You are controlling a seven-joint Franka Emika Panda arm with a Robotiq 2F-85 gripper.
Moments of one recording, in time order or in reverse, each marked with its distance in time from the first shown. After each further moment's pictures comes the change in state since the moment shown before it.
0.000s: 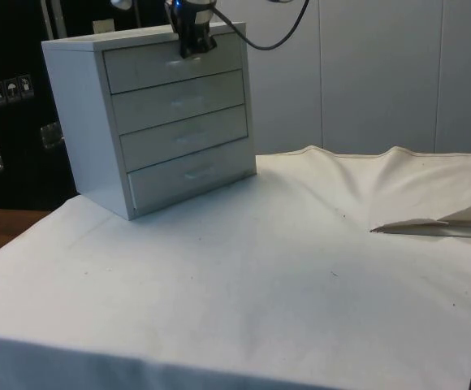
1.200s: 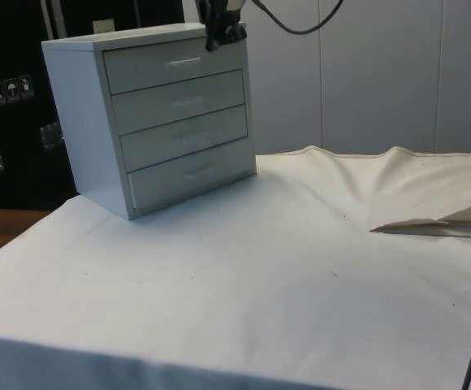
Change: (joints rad) arm 0.007 -0.229 0.004 -0.202 0.000 -0.017 -0.006
